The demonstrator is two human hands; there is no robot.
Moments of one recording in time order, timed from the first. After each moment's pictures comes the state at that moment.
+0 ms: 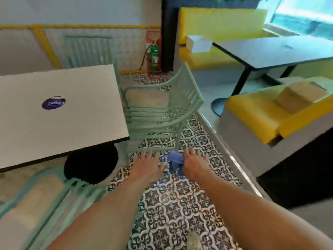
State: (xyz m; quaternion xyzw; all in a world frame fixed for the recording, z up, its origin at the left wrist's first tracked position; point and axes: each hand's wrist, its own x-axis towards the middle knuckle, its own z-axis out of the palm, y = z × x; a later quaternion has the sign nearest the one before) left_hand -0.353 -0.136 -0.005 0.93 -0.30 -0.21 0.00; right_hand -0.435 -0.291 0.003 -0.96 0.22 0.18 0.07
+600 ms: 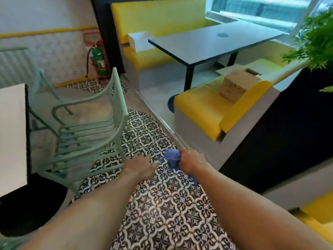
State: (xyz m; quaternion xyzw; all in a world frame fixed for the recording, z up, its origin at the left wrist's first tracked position) left_hand -0.395 -0.472 0.008 0.90 -0.35 -0.25 -0.07; right_hand -0.511 -0.614 0.024 -0.92 0.32 0.16 0.15
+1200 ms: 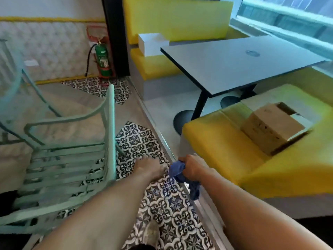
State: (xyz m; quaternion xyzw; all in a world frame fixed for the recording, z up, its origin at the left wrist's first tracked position) left_hand -0.145 -0.709 -0.033 0.89 -0.35 -0.28 -0.06; right_hand -0.245 -0.840 -0.007 -0.92 0.27 0.22 0.17
